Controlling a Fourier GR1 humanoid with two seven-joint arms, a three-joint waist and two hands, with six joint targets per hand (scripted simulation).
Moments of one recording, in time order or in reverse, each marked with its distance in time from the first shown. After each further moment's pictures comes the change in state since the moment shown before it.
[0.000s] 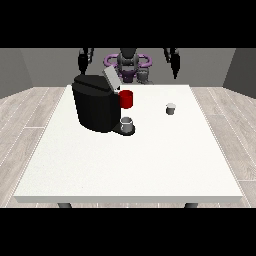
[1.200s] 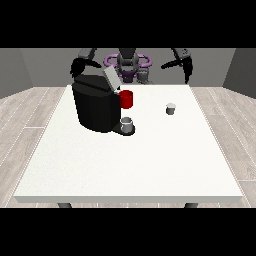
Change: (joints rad) left arm -0.167 0.201 0.169 0.187 -0.007 -0.147 -0.138; right arm 0.009 0.074 -0.049 0.044 -0.027 -0.077 -0.095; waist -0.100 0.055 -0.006
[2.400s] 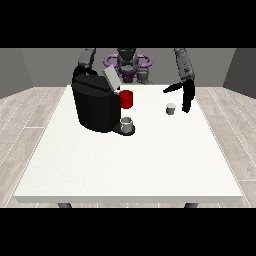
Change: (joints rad) left arm -0.307 0.113 -0.008 0.523 -0.209 0.009 -0.044; right arm -0.167 0.003 0.026 0.079 0.056 -0.053 0.072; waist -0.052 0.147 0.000
